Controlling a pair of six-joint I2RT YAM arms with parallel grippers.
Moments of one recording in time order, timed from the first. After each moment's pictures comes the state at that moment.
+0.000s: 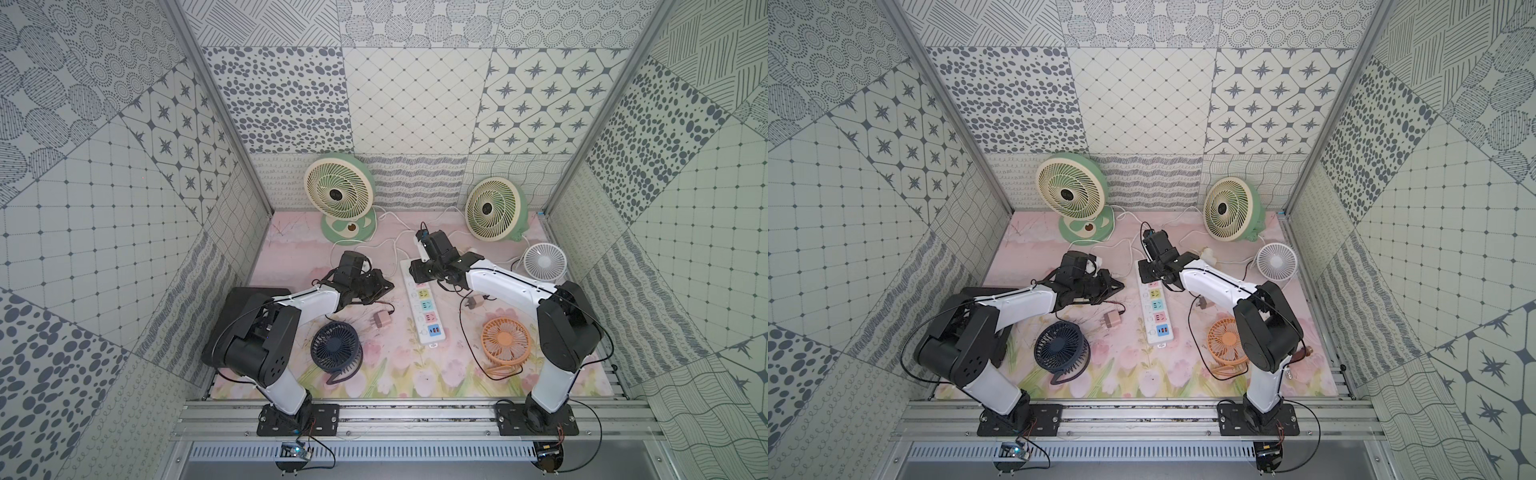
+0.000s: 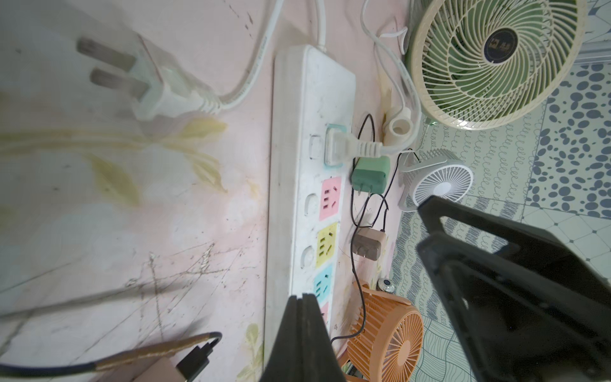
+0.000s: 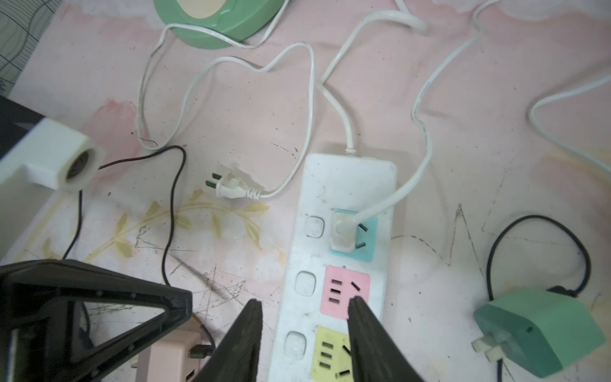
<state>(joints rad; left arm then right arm) -0.35 1.67 0.86 0.08 0.53 -0.97 0.67 1.80 1.31 -0.36 0.04 0.31</state>
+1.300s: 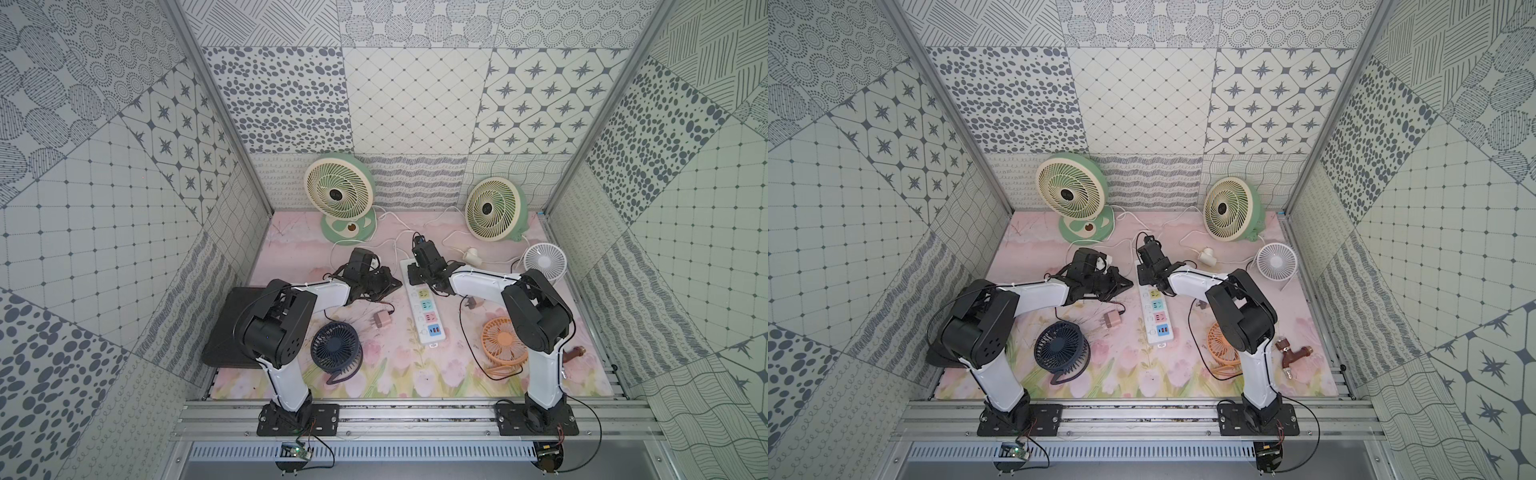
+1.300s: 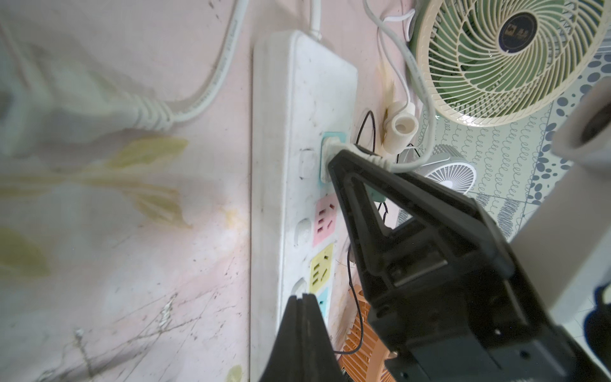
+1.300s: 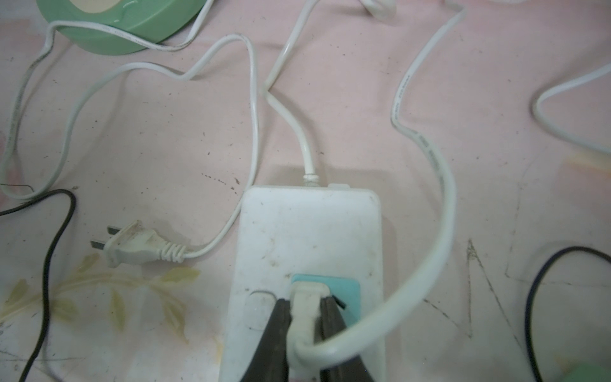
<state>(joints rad) -0.38 1.81 0.95 0.12 0.56 -0.99 0.67 2.00 1.30 -0.11 0.19 0.35</state>
